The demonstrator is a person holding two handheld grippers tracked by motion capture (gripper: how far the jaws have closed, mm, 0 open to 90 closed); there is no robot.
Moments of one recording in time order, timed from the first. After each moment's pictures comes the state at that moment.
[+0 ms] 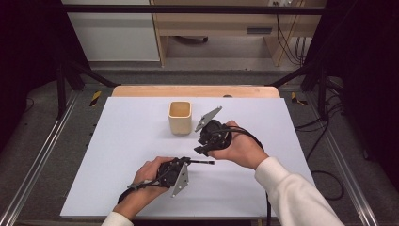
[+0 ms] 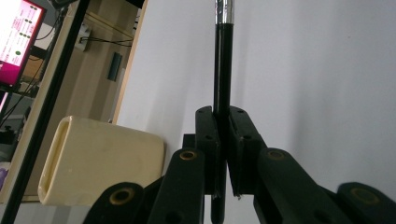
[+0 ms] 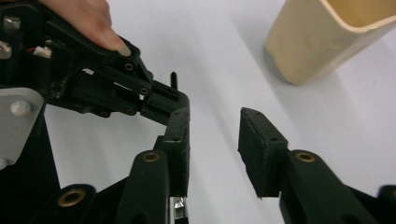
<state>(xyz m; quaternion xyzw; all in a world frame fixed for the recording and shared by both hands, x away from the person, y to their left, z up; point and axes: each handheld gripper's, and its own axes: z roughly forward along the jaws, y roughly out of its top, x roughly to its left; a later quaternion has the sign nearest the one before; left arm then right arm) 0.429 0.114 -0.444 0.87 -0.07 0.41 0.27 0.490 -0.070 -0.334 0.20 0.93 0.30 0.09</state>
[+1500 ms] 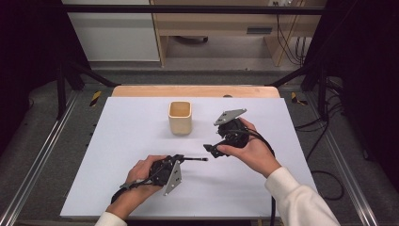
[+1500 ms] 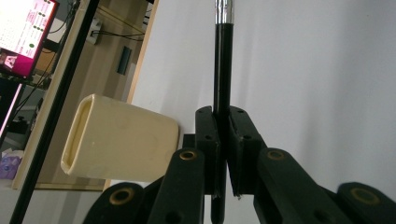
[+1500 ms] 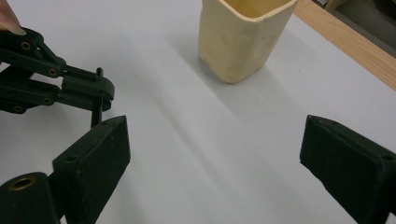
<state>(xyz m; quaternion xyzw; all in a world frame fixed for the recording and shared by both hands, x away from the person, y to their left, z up) 0.430 0.133 -0.438 0.86 -0.06 0.42 0.27 0.497 -0.113 -0.352 0.28 0.87 0.36 0.15</state>
